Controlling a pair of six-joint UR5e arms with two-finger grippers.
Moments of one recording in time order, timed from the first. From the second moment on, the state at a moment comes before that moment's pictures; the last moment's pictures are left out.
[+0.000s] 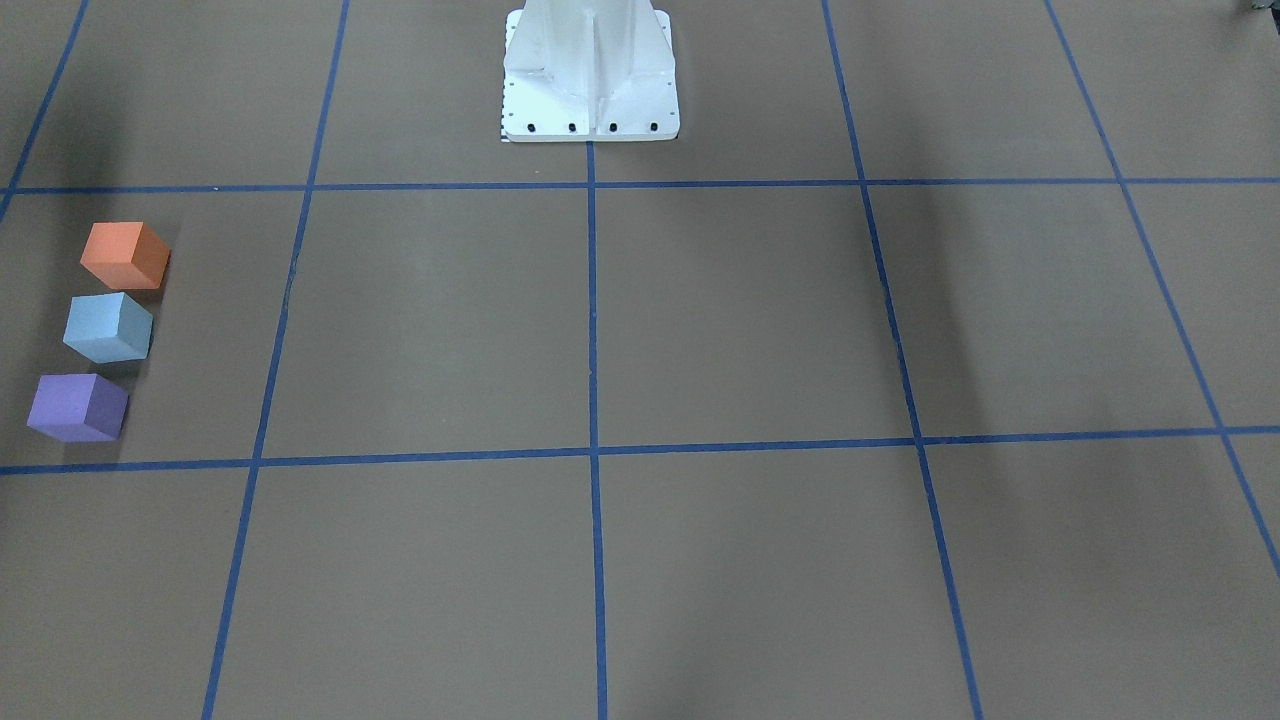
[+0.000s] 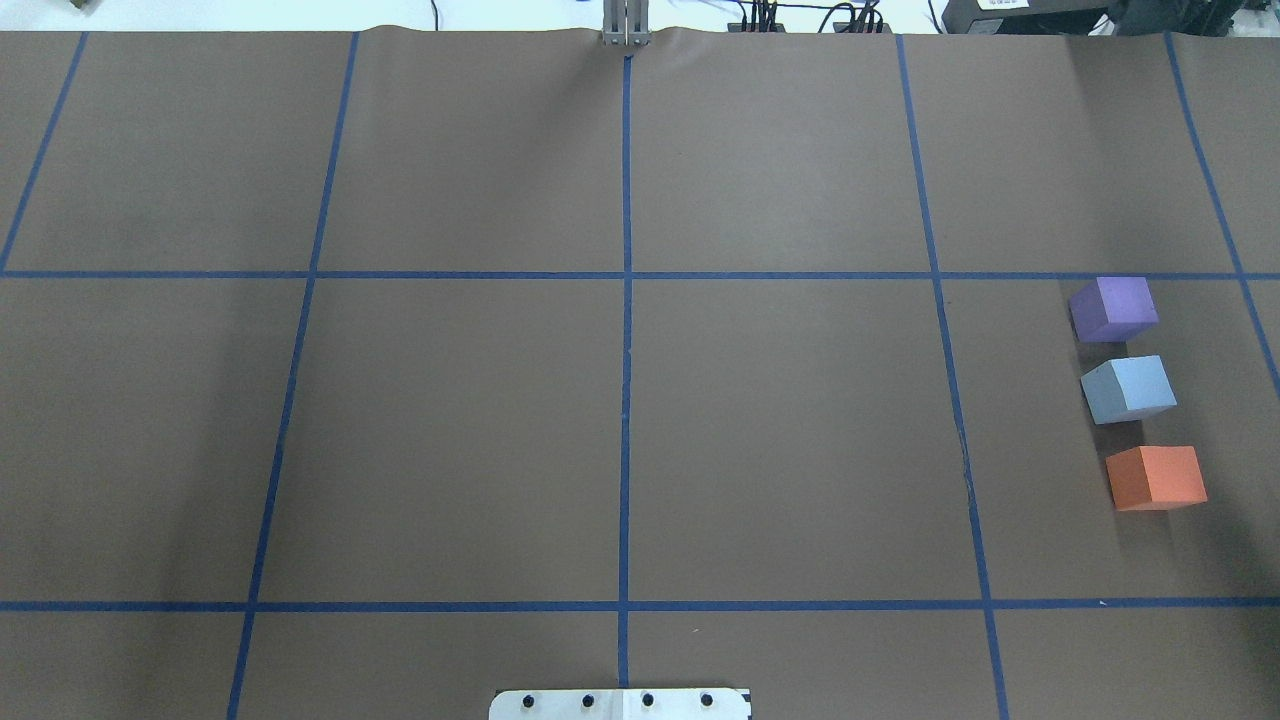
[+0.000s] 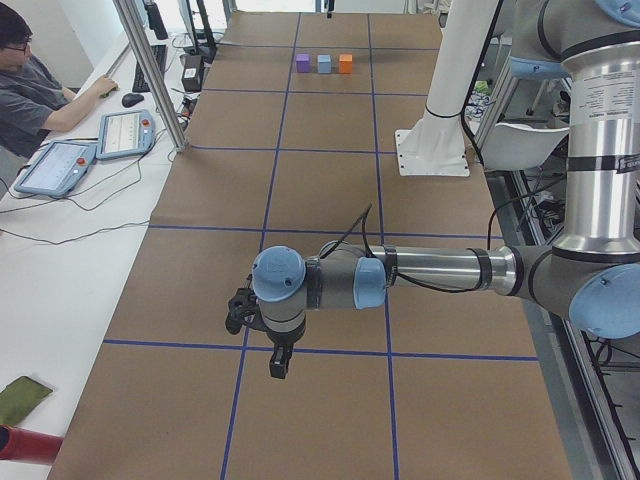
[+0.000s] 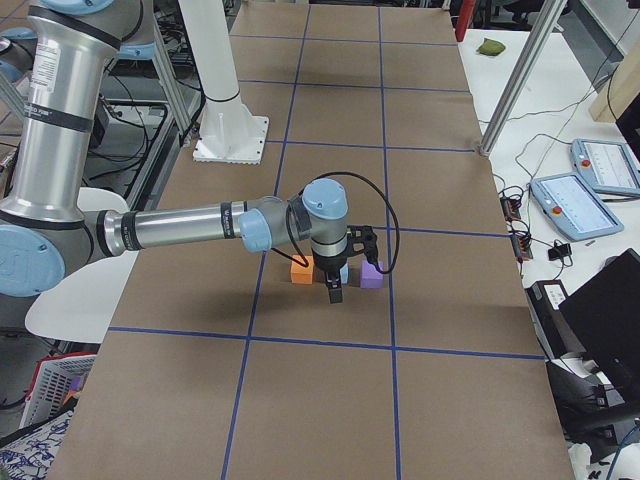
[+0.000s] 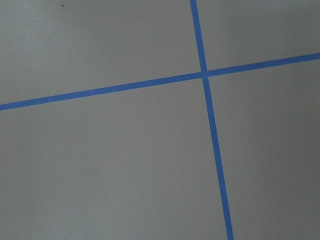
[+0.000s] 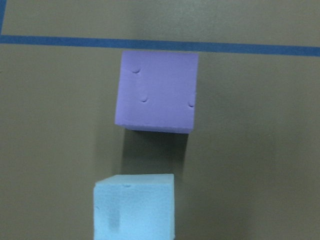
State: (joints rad) left arm -1.67 -1.50 -1.67 -1.51 -2.33 0.25; right arm 1.50 -1.79 1.98 -1.63 2.28 -0.05
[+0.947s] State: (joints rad) left arm -1.67 -1.50 -1.69 -1.50 -2.36 0.26; right arm 1.56 -1.77 1.97 -1.75 2.35 -0.13
